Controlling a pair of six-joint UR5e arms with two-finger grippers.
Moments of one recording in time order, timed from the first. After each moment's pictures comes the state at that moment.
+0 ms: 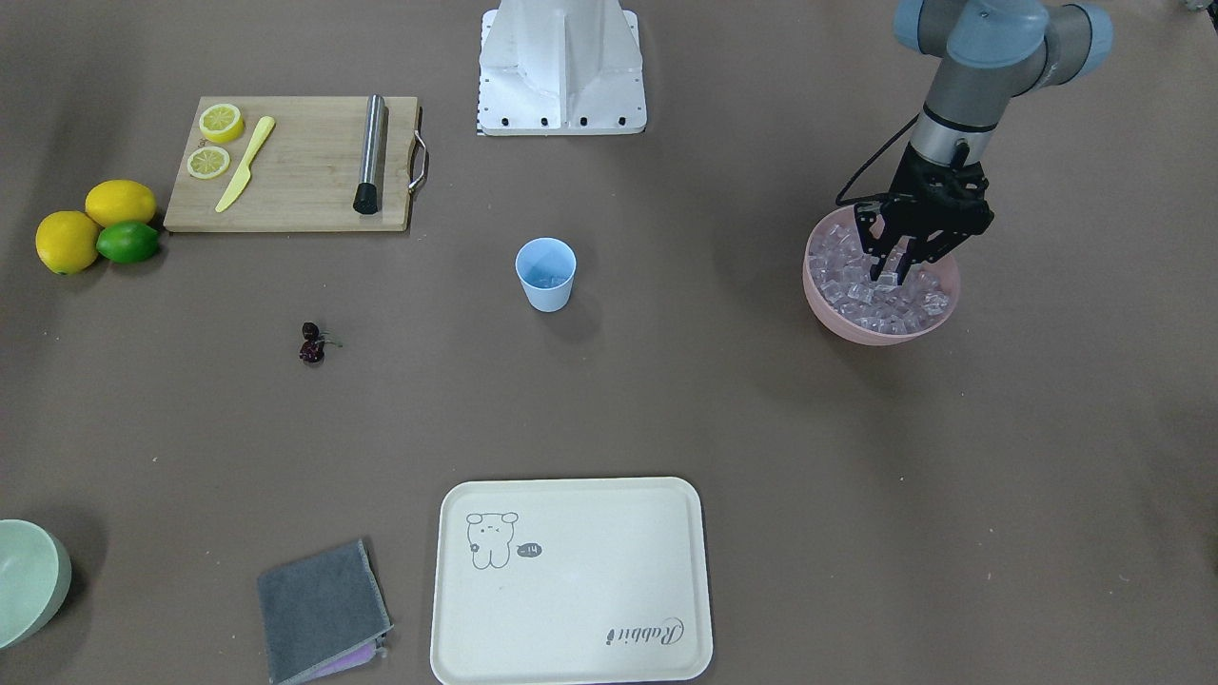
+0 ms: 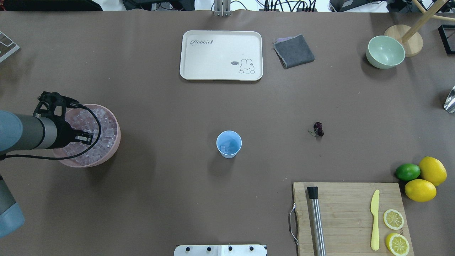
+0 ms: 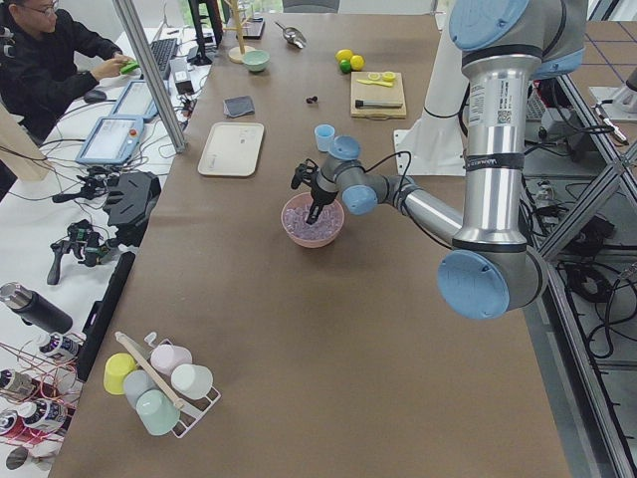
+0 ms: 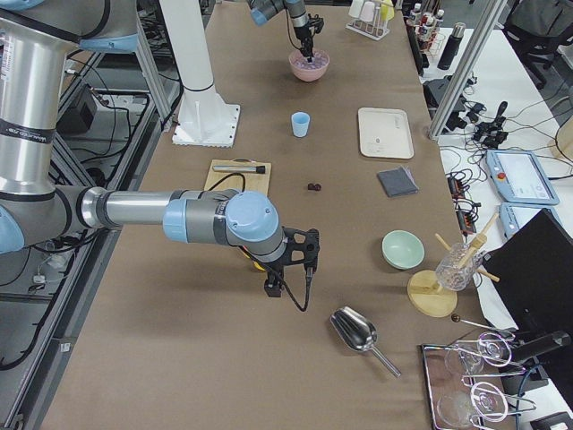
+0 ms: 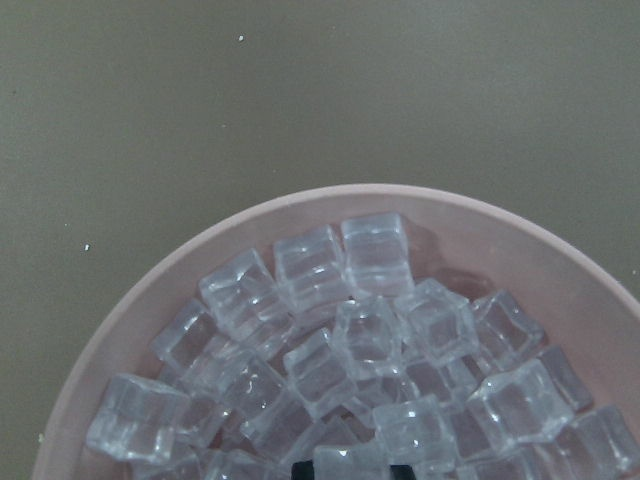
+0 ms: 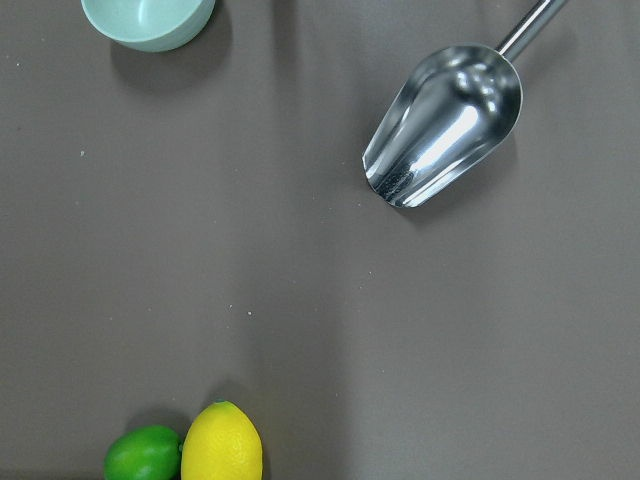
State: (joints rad) left arm -0.68 -1.55 -1.99 -2.05 -1.73 -0.89; right arm 1.74 -1.85 1.93 -1.60 2.50 -0.02
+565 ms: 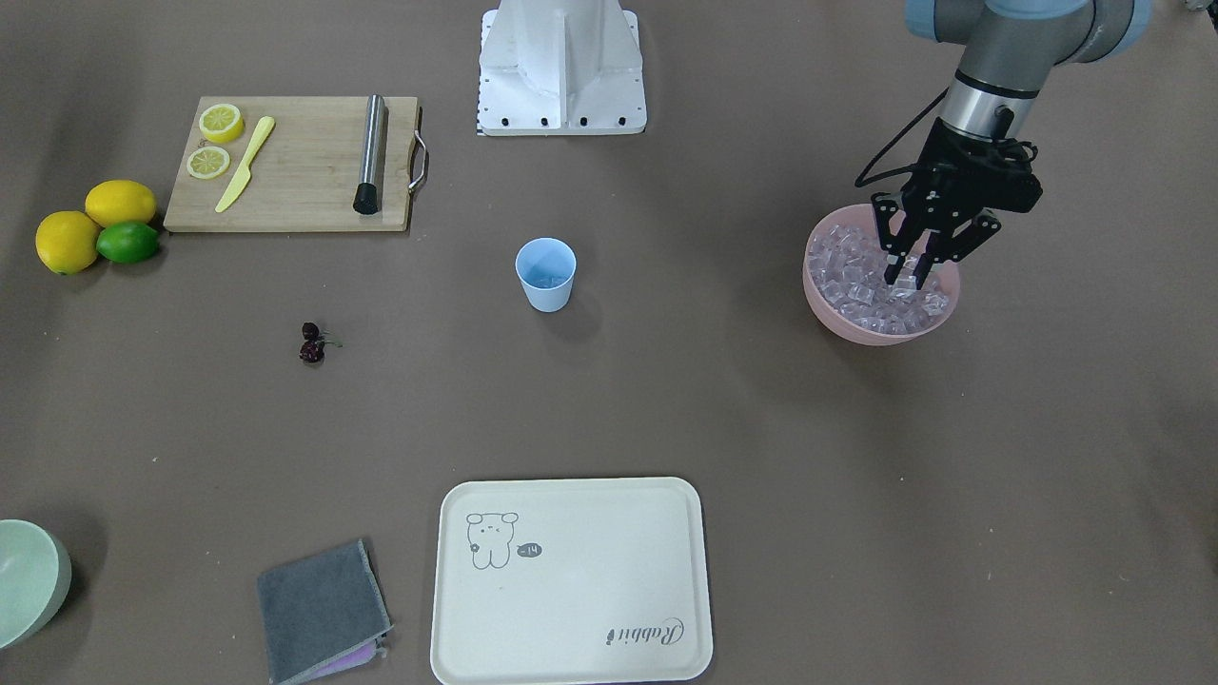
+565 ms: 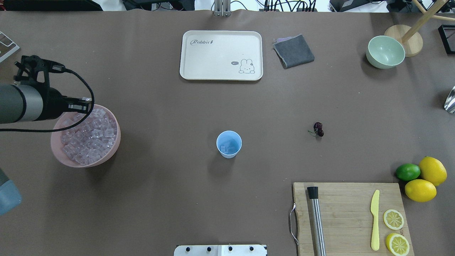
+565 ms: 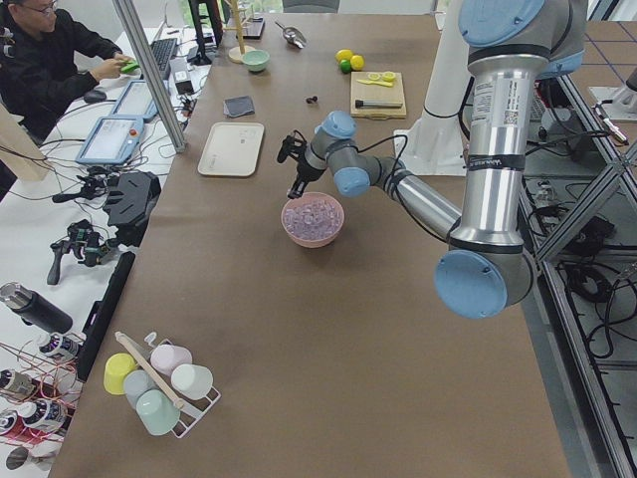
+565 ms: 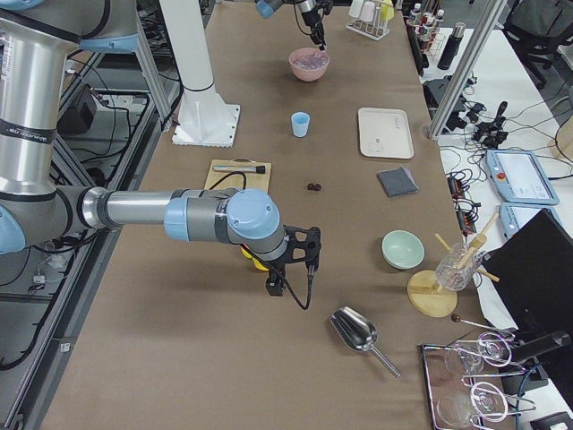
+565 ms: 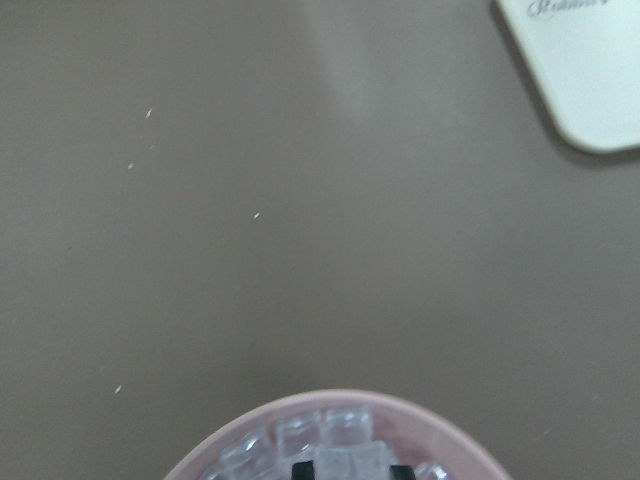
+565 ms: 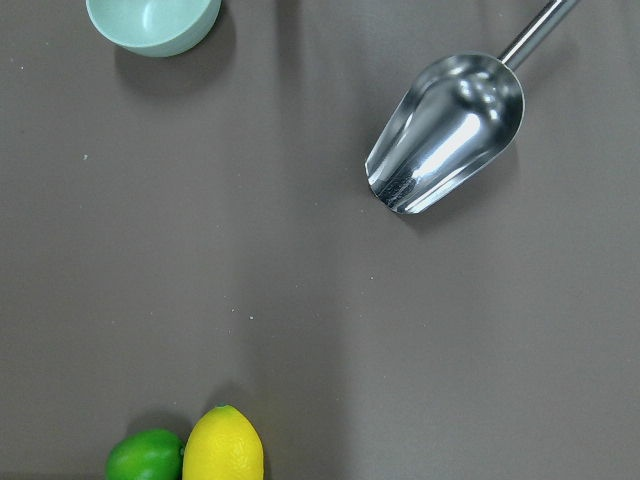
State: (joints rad) left arm -0.75 -1.67 -2.04 -2.05 -1.73 -0.89; right arm 1.74 -1.85 1.93 -1.61 2.50 -0.02
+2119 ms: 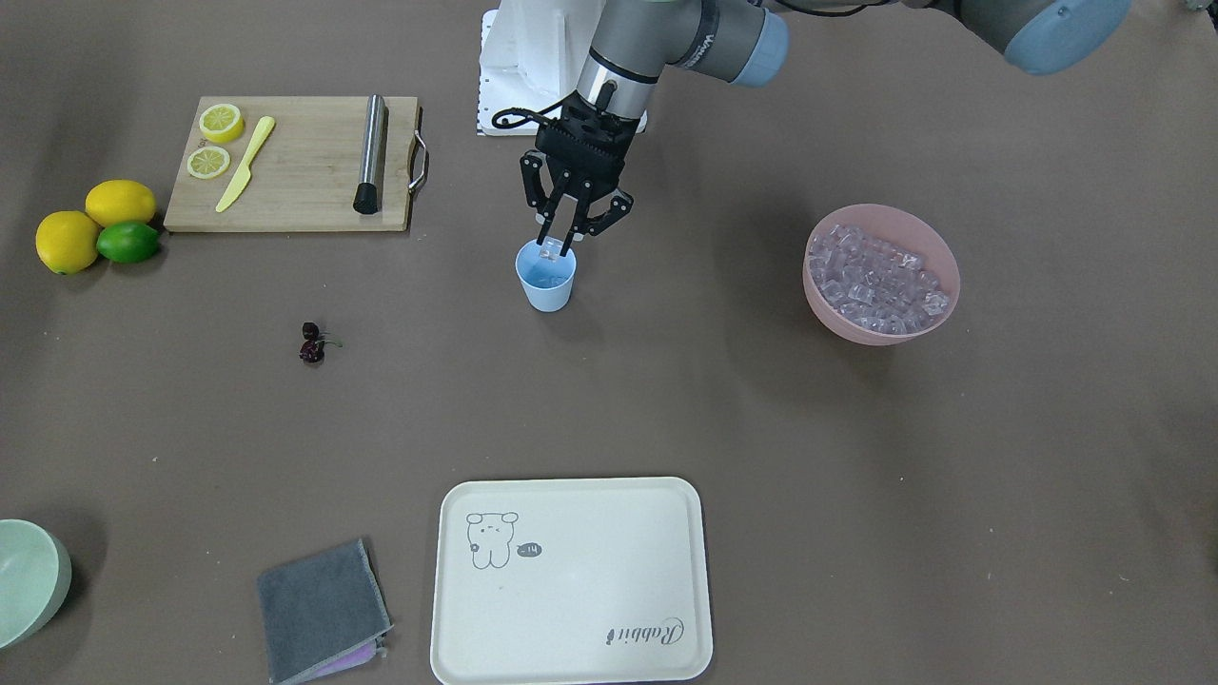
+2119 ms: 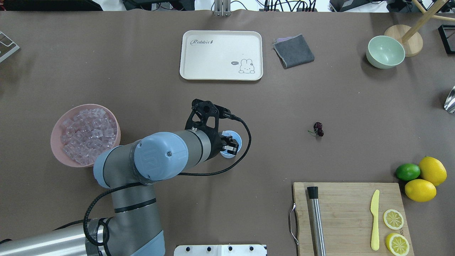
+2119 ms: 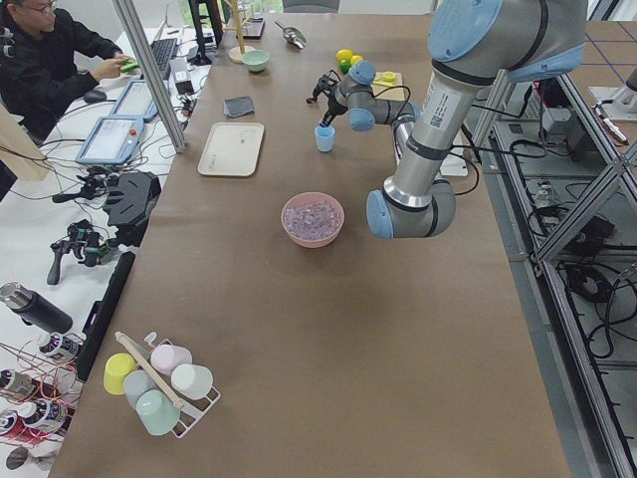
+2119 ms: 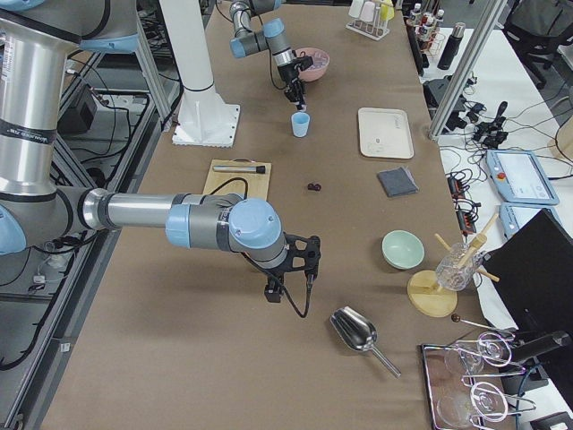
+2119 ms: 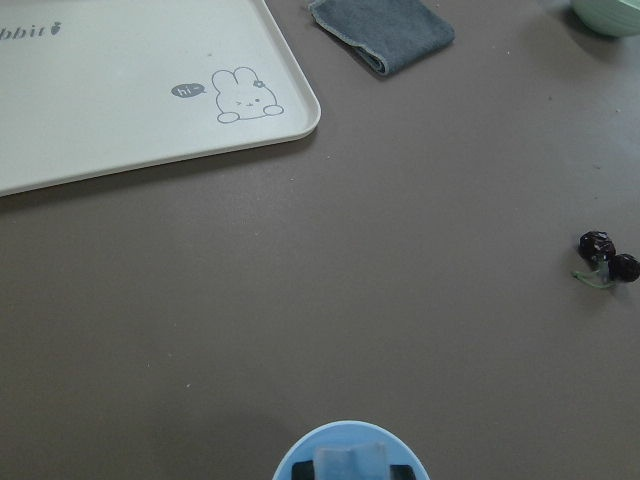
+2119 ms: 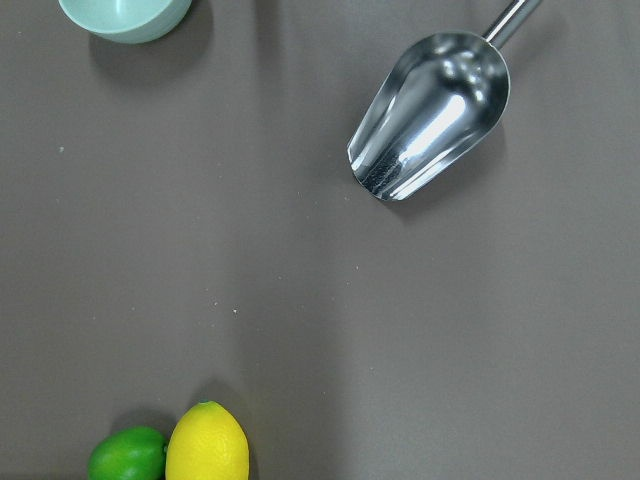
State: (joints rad) left arm -0.34 -2.21 -1.76 -1.96 -1.47 -0.99; right arm 1.74 -1.85 1.90 -1.60 2.49 -0.02
